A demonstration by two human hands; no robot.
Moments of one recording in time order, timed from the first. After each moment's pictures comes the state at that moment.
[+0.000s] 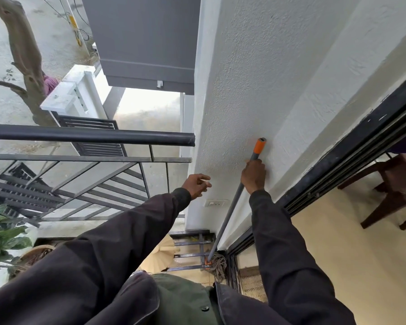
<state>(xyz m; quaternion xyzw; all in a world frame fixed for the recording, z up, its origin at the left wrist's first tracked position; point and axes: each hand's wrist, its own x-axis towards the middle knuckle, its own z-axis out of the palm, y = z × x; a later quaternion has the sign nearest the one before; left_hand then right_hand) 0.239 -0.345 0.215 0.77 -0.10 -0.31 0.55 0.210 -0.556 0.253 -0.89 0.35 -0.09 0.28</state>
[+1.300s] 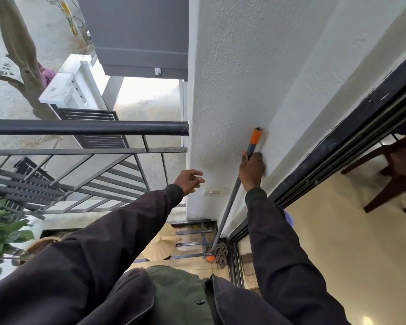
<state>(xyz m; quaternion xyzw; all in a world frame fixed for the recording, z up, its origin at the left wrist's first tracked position) 0.226 -0.342 0.208 0.77 -0.06 -0.32 0.55 0.190 -0.559 0.231 -0.84 0.35 -0.18 0.38</state>
